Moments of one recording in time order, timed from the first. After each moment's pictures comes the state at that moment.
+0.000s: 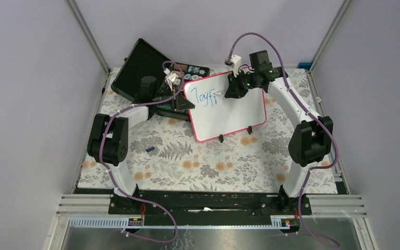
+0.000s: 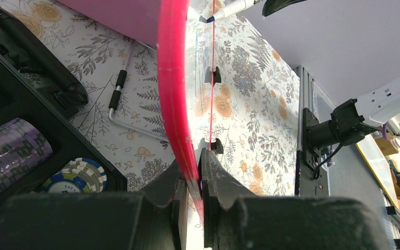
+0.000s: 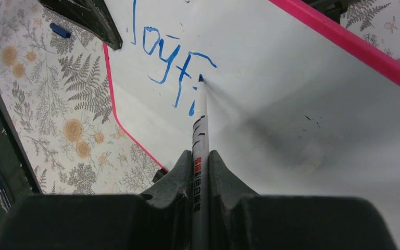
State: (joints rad) left arm -0.19 1.82 1.11 0.34 1.12 -0.31; right arm 0.30 1.84 1.72 -0.73 -0.66 -0.36
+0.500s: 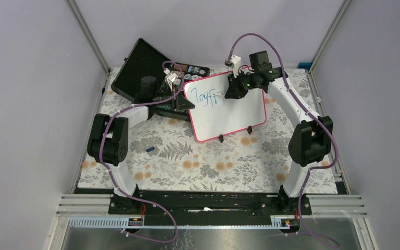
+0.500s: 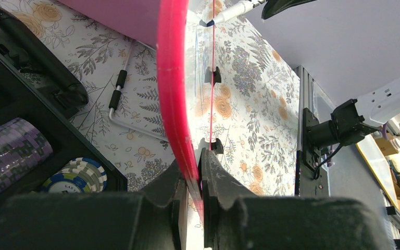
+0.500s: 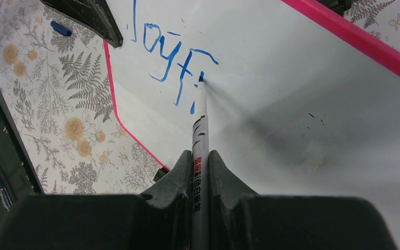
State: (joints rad) left arm -0.19 1.82 1.11 0.34 1.12 -0.31; right arm 0.30 1.84 1.71 -0.73 -0.66 -0.36
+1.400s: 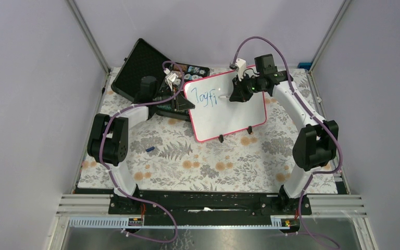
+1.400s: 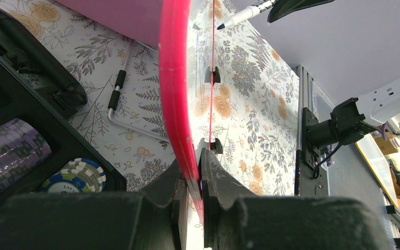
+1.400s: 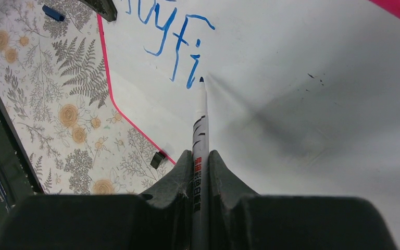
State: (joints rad) left arm -0.19 1.82 1.11 0.35 1.12 -0.31; right arm 0.27 1.77 1.62 -0.73 -0.67 -0.40
